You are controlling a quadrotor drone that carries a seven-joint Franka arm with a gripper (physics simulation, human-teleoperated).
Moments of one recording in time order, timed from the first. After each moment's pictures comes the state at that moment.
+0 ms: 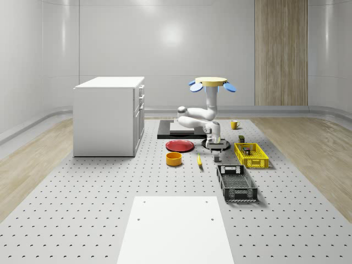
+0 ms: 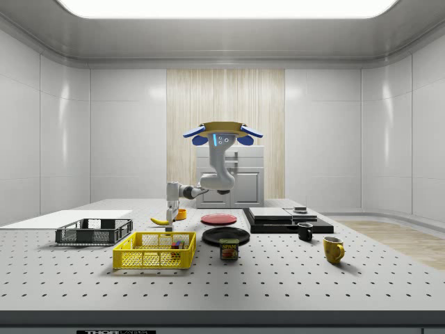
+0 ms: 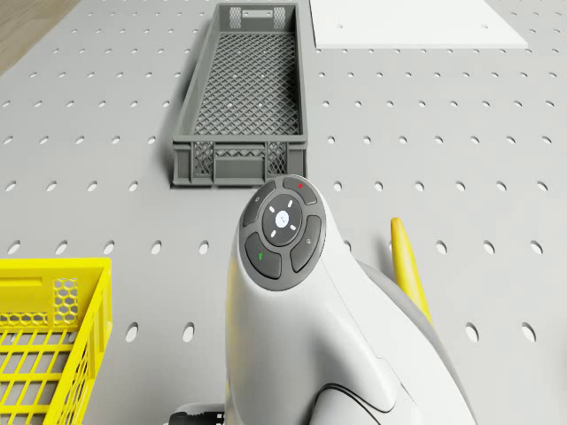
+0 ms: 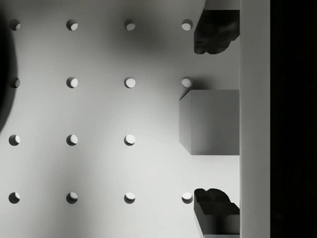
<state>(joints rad) -1.21 -1.55 1.30 -2.83 -1.84 1.63 1.70</state>
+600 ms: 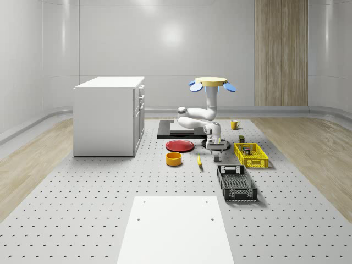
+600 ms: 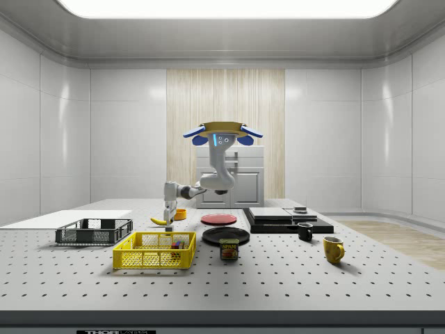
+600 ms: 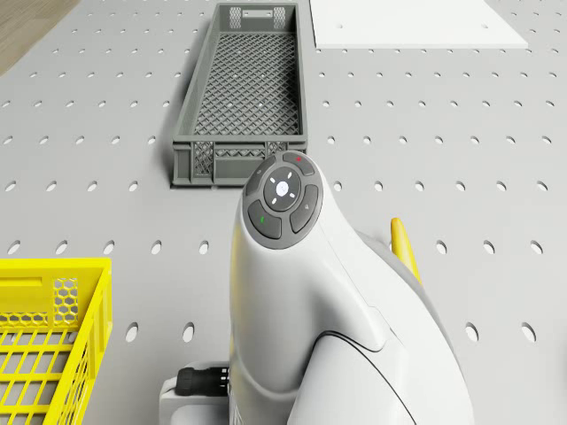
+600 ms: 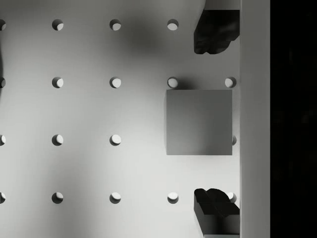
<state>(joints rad) -1.27 -1.54 1.32 -2.77 -1.82 1.63 1.70</state>
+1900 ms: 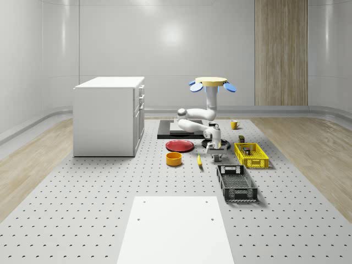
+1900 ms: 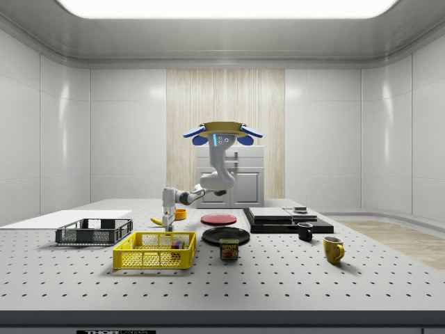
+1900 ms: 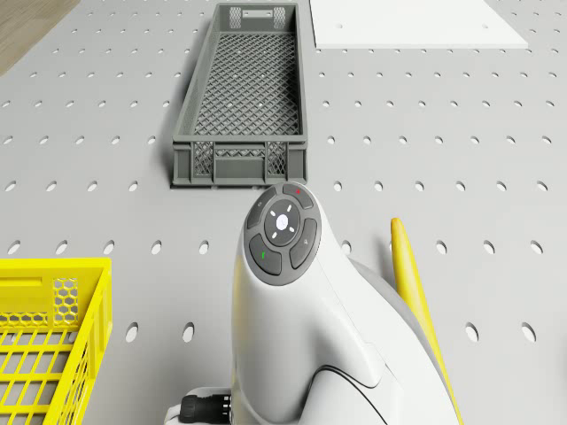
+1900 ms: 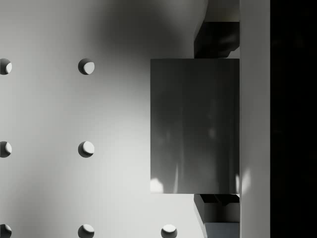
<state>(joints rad) -1.32 -1.53 1.19 -2.71 -1.93 1.69 1.70</state>
